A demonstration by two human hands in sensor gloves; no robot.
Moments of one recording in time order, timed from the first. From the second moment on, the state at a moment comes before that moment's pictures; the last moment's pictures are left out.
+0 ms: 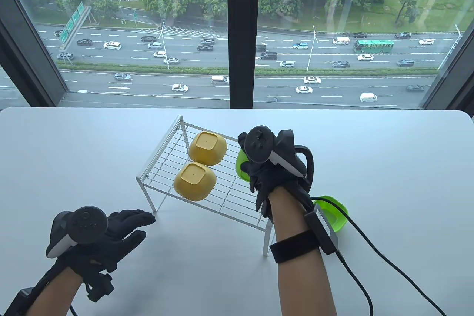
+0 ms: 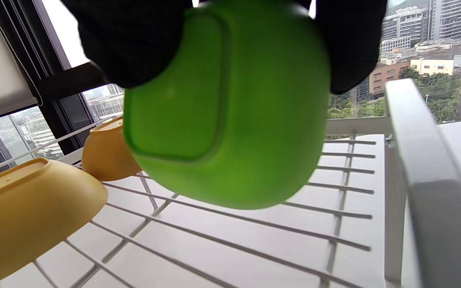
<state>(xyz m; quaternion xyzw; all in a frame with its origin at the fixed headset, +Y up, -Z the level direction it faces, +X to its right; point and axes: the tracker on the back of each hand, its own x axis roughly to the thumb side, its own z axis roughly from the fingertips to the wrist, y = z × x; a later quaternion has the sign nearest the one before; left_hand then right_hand) -0.329 -0.675 -0.288 -0.09 -0.19 0.26 0.94 0.046 -0.564 -0.400 0.09 0.04 0.99 0.13</state>
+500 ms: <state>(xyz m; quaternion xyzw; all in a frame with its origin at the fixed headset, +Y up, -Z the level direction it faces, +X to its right) -0.328 -0.678 -0.289 -0.11 -0.19 0.25 0.94 0.051 -0.586 -0.437 0.03 0.10 0.98 0.16</state>
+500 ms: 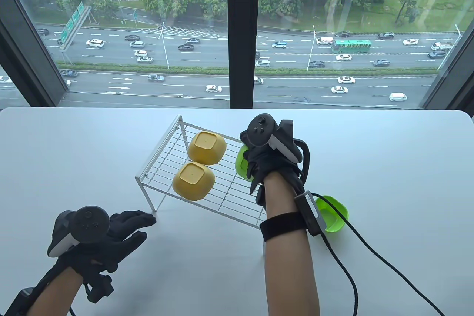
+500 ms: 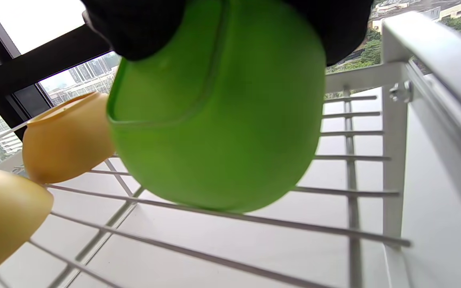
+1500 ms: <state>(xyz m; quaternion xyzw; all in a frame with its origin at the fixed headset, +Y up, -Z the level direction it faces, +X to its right) -0.332 -0.674 -0.290 -0.10 -0.18 0.27 0.94 0.054 -0.582 -0.424 0.02 -0.02 0.99 0.14</state>
